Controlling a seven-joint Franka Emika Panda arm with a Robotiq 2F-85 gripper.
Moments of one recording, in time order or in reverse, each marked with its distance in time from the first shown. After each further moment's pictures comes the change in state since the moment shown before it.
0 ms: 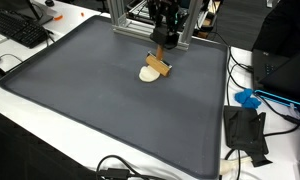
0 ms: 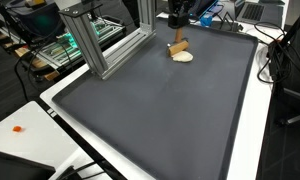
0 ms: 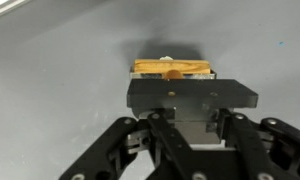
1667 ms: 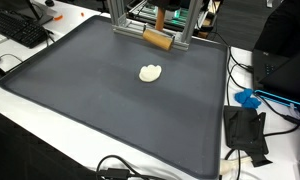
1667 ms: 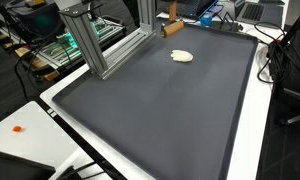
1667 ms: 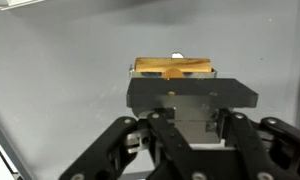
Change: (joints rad) arm -0.009 -0.266 0.000 -0.042 0.013 -0.175 -0.216
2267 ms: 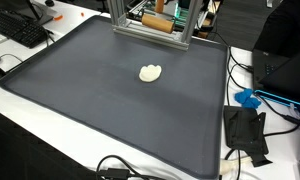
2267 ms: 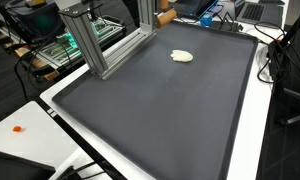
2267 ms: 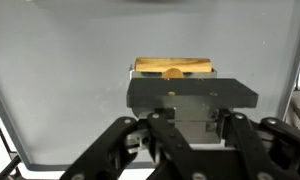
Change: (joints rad) arm -0.017 -0.162 -0.004 -0.060 0.033 -0.072 -0.176
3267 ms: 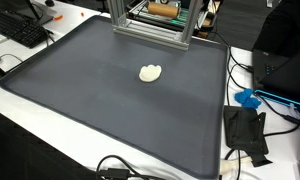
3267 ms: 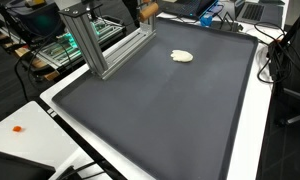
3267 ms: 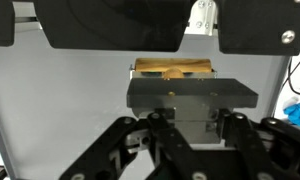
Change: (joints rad) arm -0.001 -0.228 -0.031 -0.152 0.089 -0.104 -0.174
